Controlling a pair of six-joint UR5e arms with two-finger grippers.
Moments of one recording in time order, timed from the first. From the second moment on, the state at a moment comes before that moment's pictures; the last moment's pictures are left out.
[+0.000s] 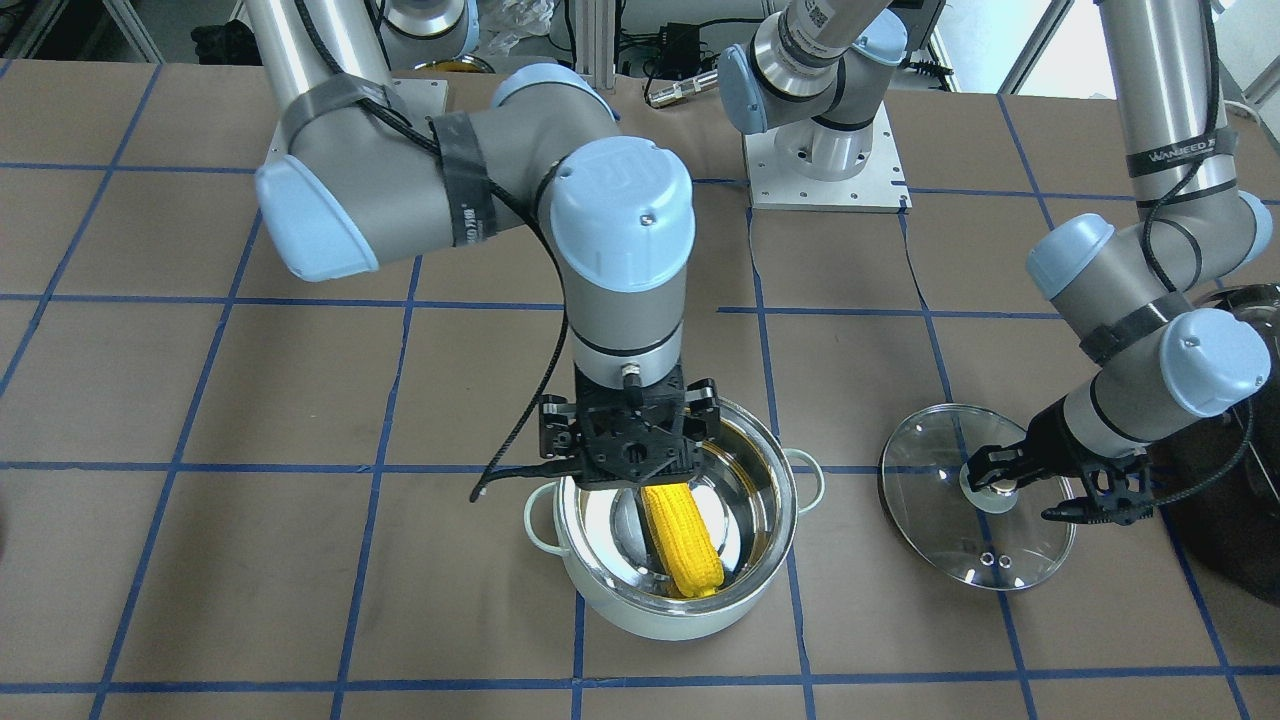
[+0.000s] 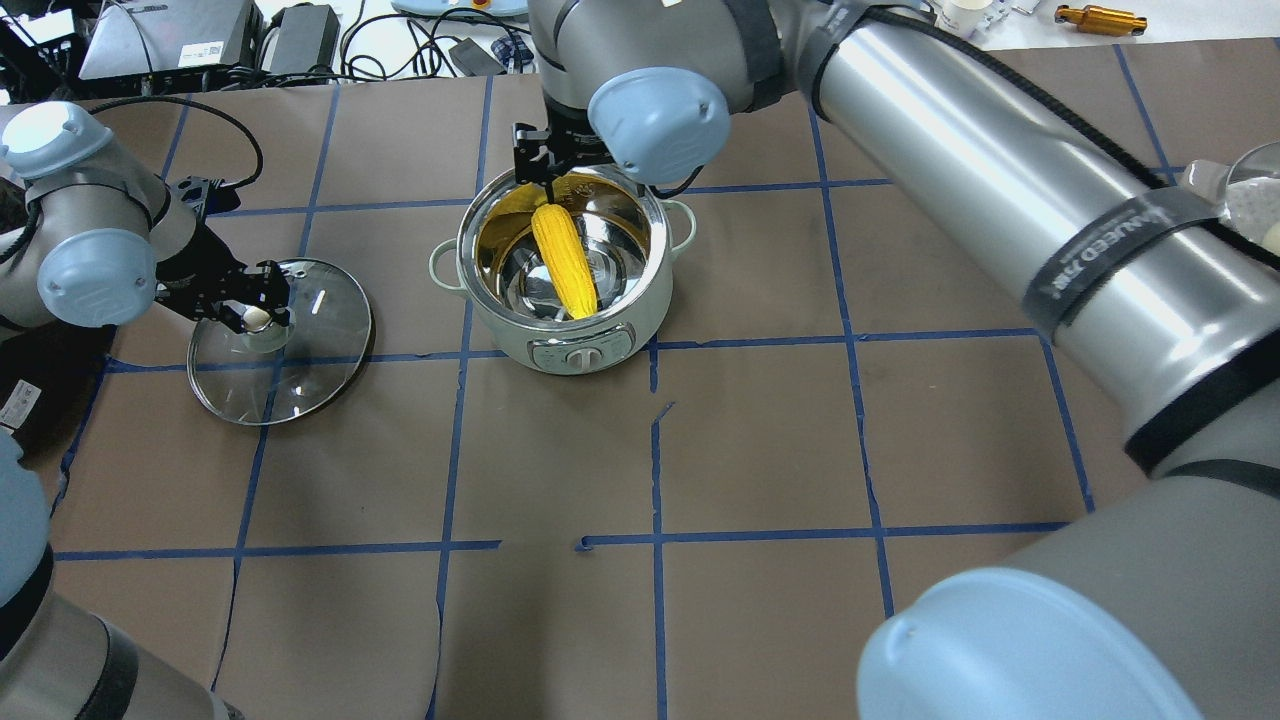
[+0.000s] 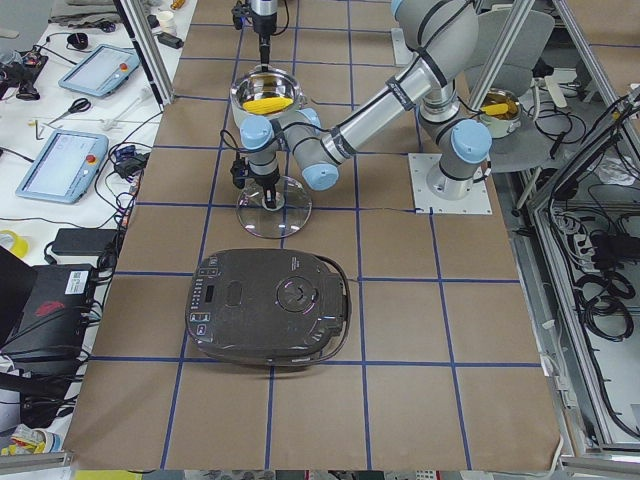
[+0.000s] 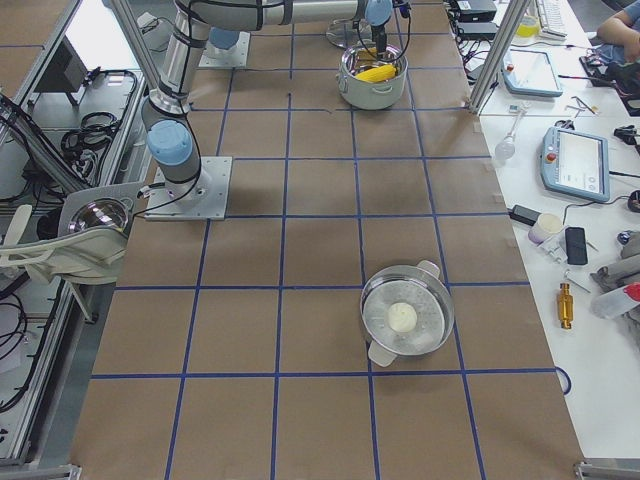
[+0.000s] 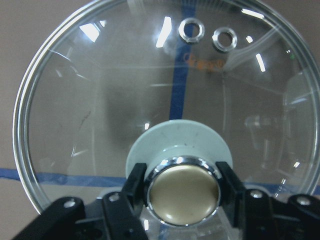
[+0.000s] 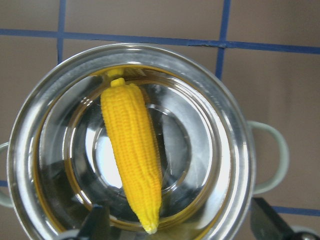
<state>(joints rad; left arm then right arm) -1.16 -1.99 -1.77 -0.99 1.54 0.30 1.95 -1.05 1.19 -1.83 -1.55 0.32</state>
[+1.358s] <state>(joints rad) -1.65 -1.68 -1.38 -1.56 1.54 -0.11 1.61 -1.51 1.46 -1.48 -1.61 0.06</state>
